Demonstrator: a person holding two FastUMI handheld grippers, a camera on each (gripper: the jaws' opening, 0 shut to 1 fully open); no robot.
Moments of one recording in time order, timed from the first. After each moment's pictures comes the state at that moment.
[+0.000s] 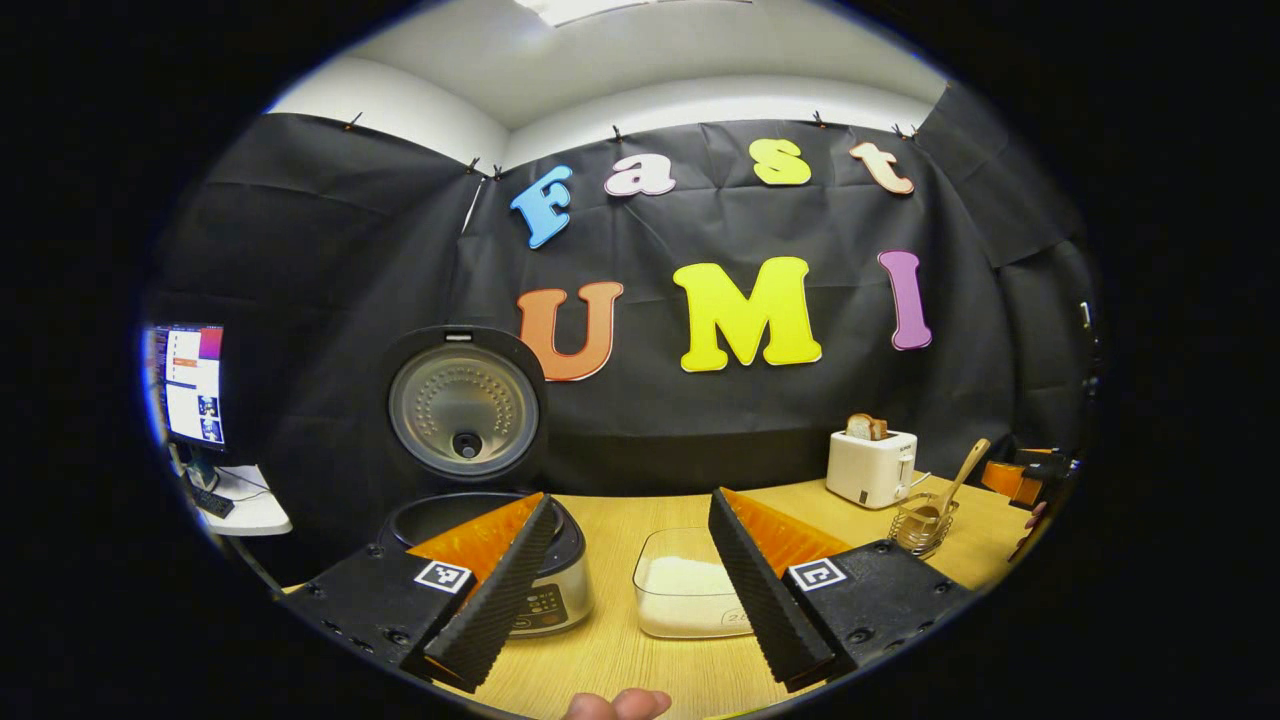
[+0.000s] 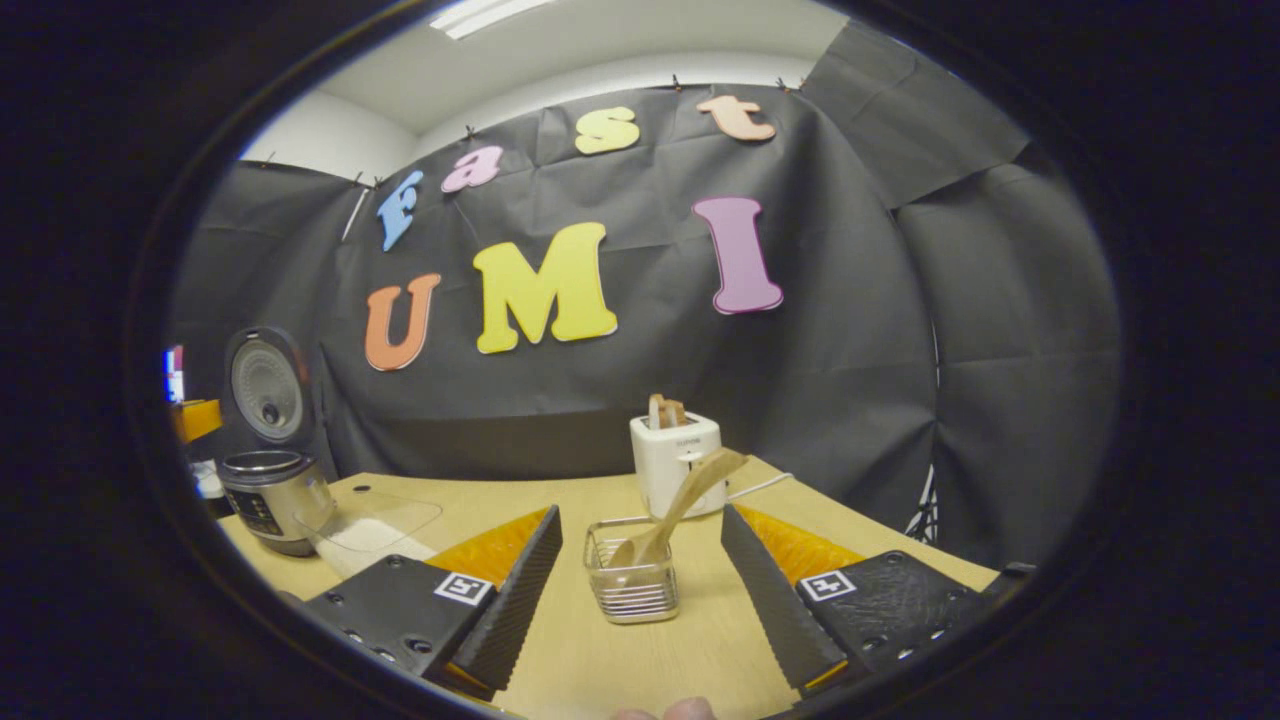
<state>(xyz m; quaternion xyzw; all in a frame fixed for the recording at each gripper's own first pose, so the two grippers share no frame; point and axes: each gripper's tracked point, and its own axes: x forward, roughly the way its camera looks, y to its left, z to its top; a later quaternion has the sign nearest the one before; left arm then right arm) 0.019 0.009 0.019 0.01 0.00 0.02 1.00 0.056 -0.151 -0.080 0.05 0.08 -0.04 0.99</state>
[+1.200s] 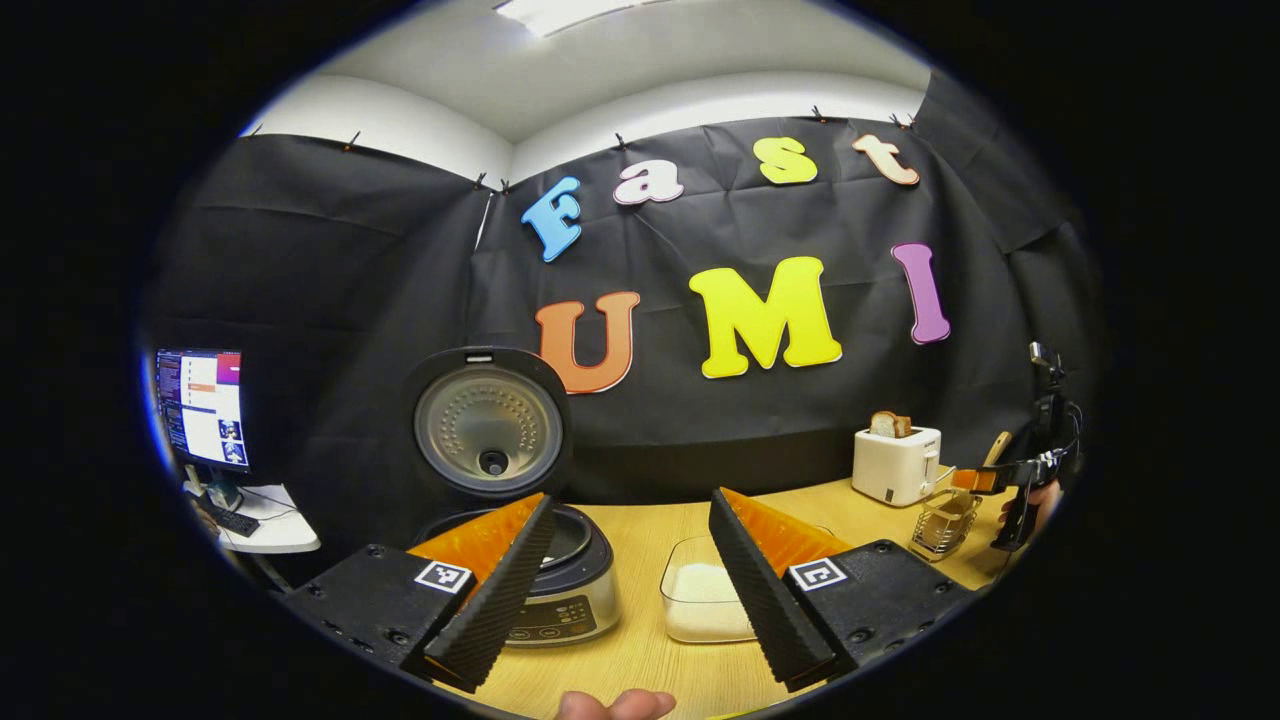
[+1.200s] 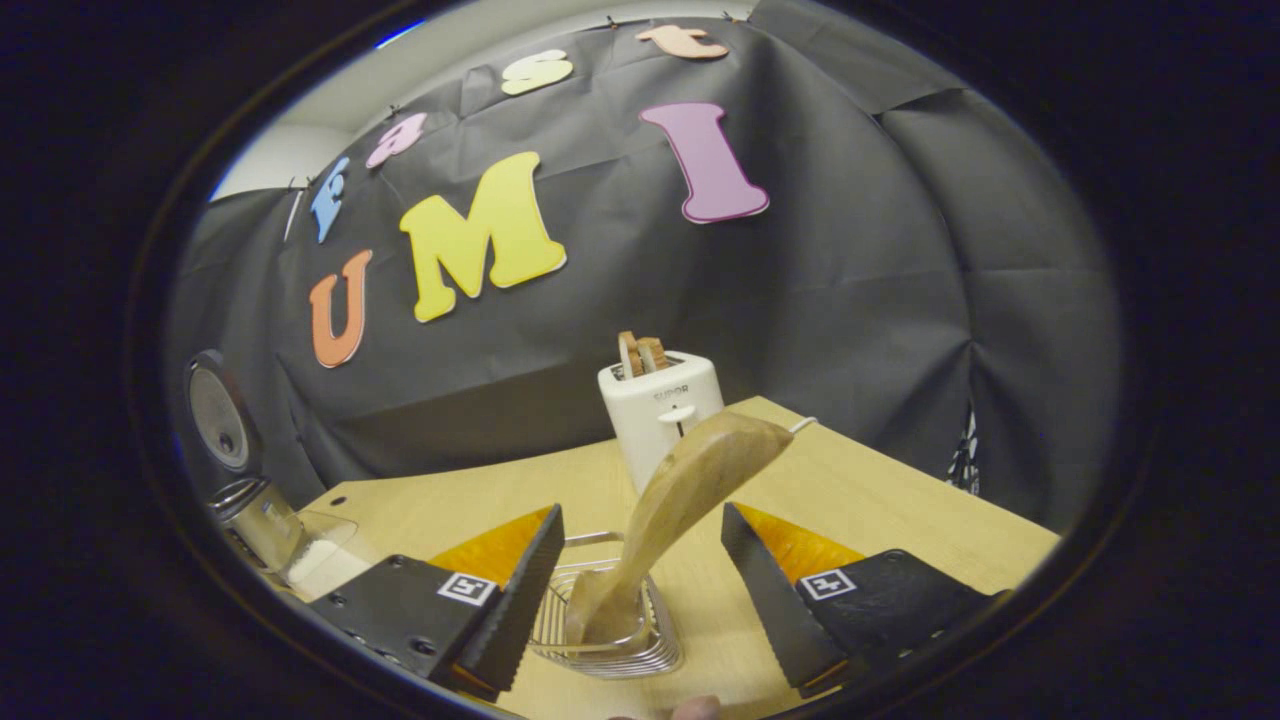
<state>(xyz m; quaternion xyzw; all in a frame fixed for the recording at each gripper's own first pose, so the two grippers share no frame) 0.015 0.023 0.032 0.04 -0.01 0.05 1.00 0.175 -0.182 -0.139 0.12 0.16 -0.05 0.98</state>
